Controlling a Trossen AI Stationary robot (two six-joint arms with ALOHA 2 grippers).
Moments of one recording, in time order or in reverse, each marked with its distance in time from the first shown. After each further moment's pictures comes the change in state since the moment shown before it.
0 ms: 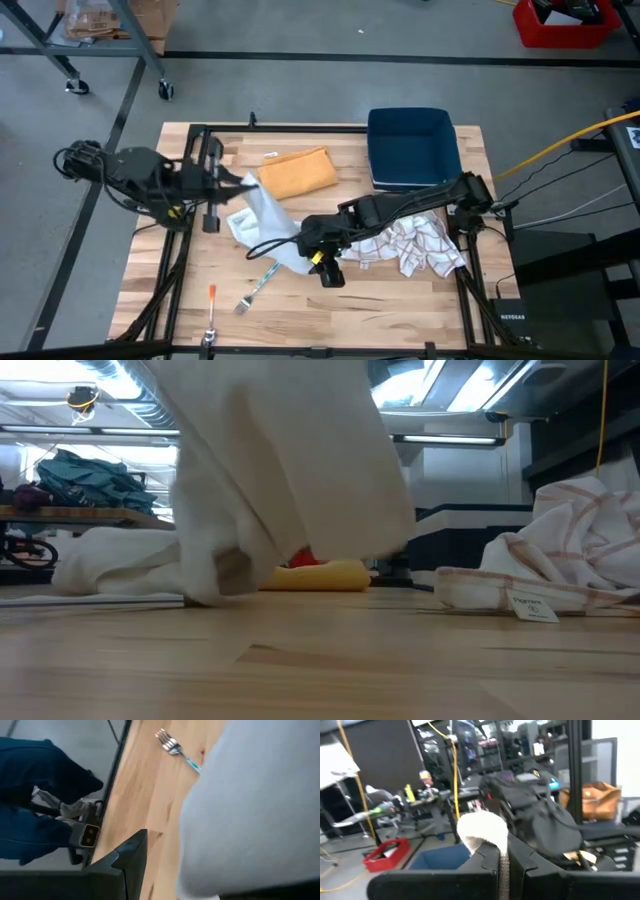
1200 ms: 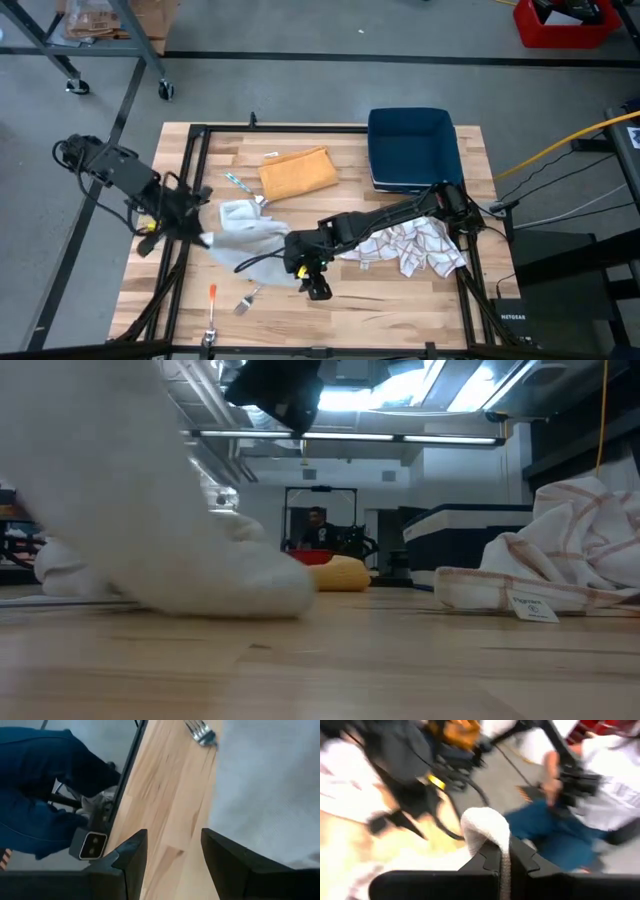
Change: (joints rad) left arm -0.127 -0.115 0.000 -0.514 0.587 -0.618; right arm 0.000 0.179 0.000 0.172 -0.143 -0.003
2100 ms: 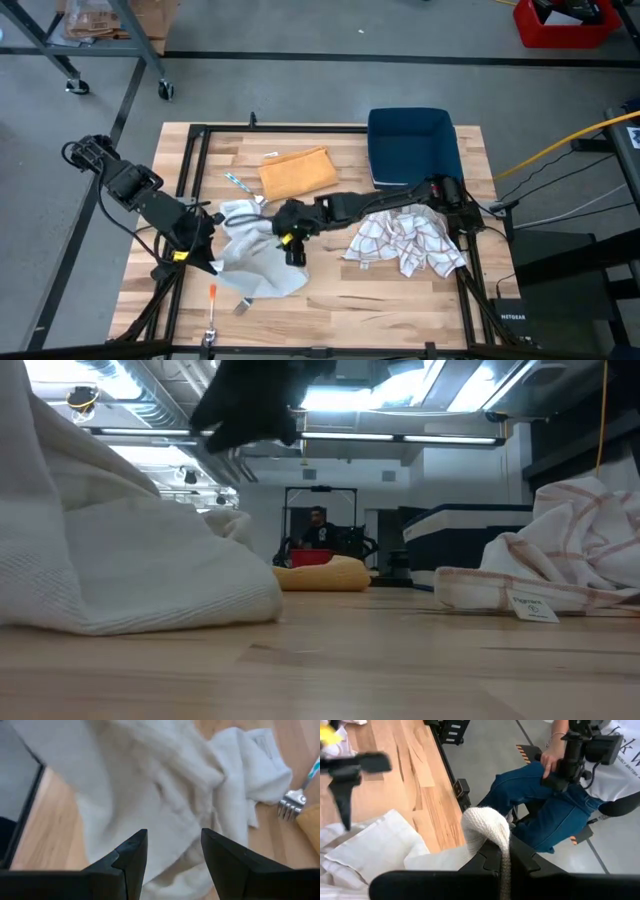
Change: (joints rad) left arm -0.093 0.153 0.000 -0.055 0.016 -0.094; right arm -0.126 0.014 0.000 0.136 0.313 -0.013
